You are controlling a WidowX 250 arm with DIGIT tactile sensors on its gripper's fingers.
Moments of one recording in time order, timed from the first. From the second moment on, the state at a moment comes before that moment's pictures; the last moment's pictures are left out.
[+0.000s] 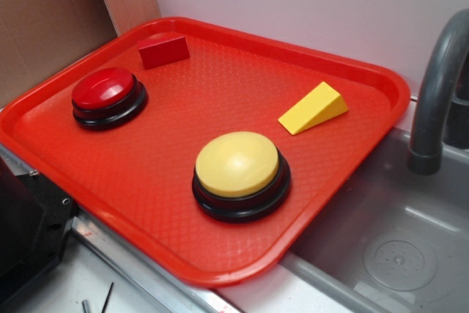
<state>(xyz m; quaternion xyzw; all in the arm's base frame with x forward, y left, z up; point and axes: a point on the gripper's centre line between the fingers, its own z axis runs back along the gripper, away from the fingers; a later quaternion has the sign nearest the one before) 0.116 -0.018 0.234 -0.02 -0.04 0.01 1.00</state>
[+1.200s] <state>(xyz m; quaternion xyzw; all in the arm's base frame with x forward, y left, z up) 0.210 0.032 0.172 0.00 -0.06 -0.09 0.99</state>
